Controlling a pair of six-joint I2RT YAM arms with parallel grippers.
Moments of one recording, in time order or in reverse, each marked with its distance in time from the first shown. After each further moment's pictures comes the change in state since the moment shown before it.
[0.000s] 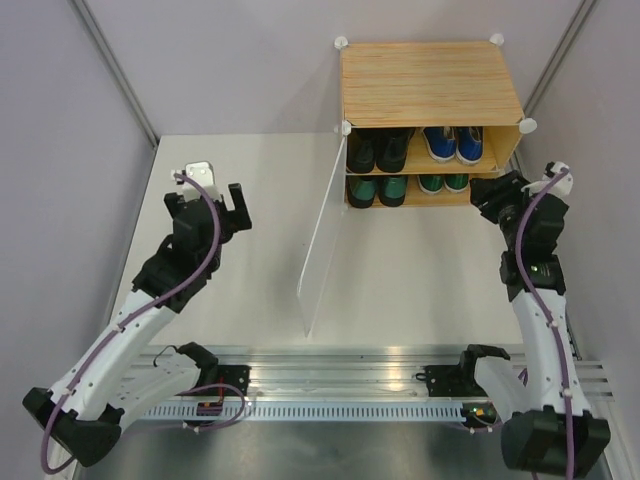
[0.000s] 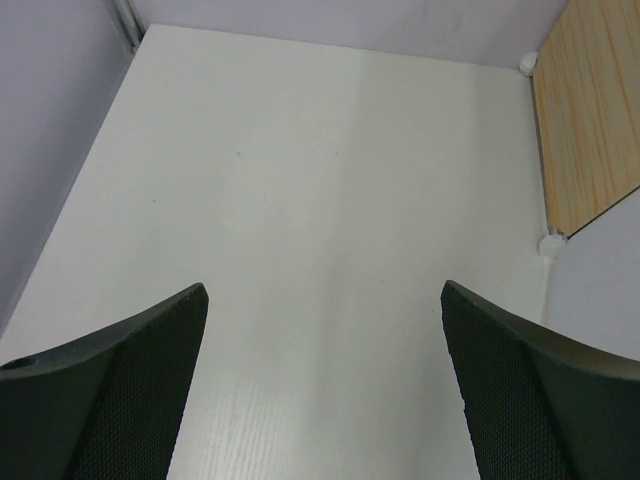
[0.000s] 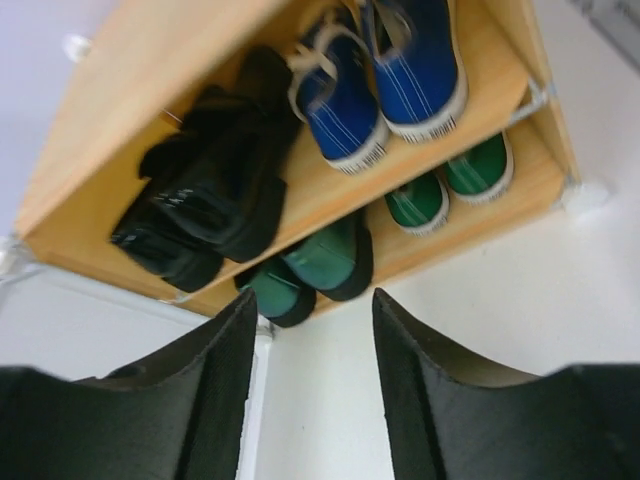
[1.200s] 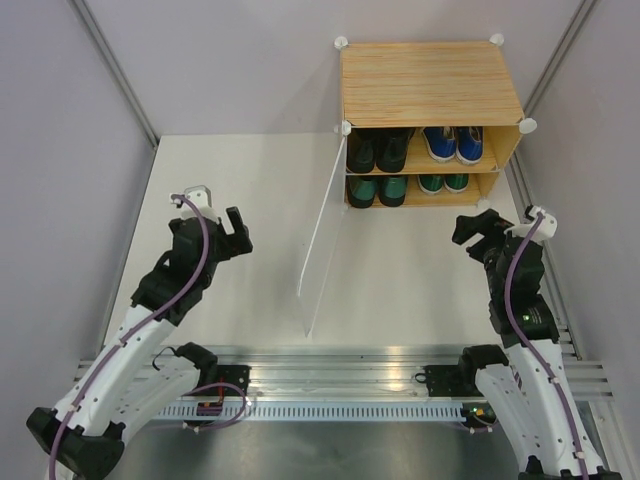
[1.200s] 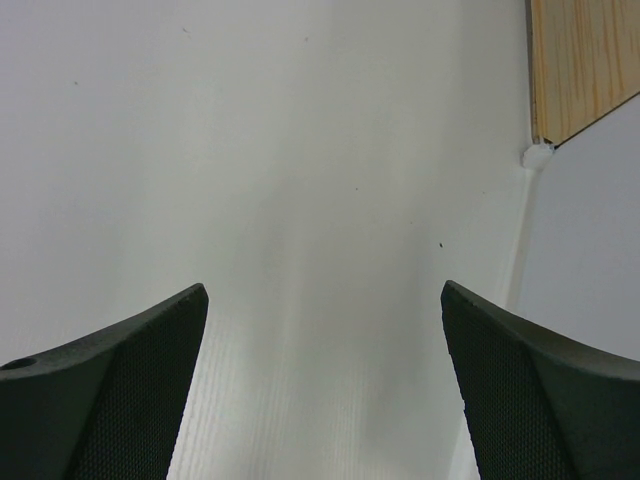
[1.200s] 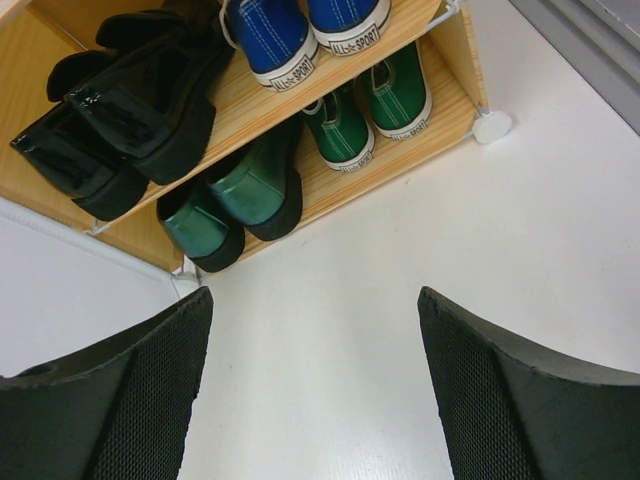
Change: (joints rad) left arm 0.133 -0.105 -0.130 -0.131 0.240 -0.203; right arm 0.232 -0.401 -0.167 -0.220 0.327 -0.102
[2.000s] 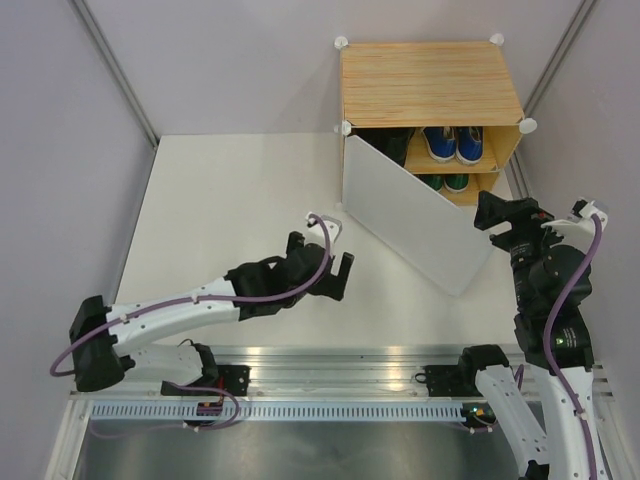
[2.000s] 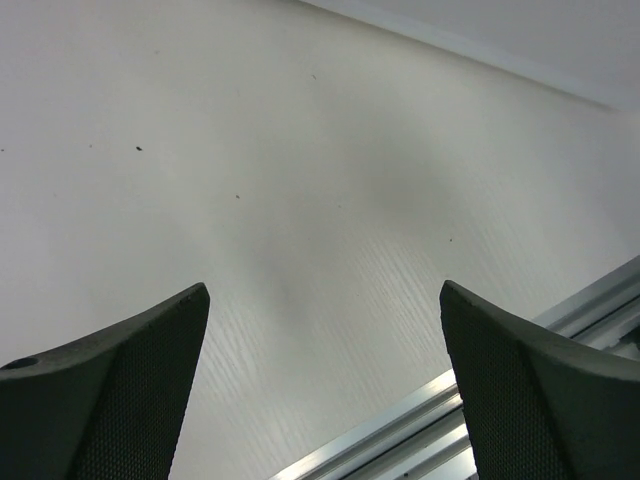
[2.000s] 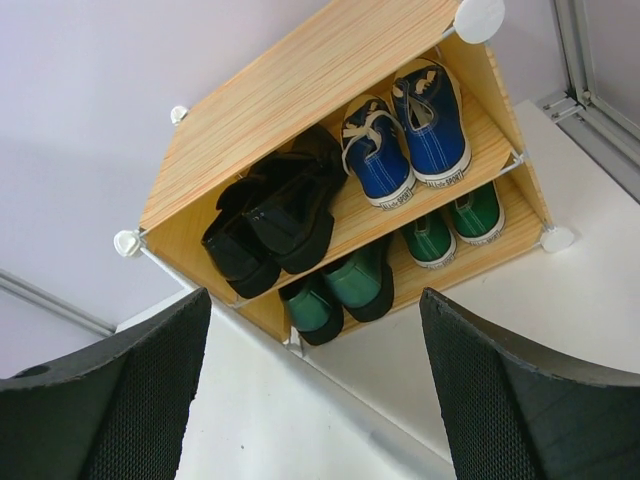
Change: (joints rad) left arm -0.667 0.506 0.152 0.120 -0.002 -0.056; right arm 0.006 -0.040 0.297 -0.085 -0.004 0.045
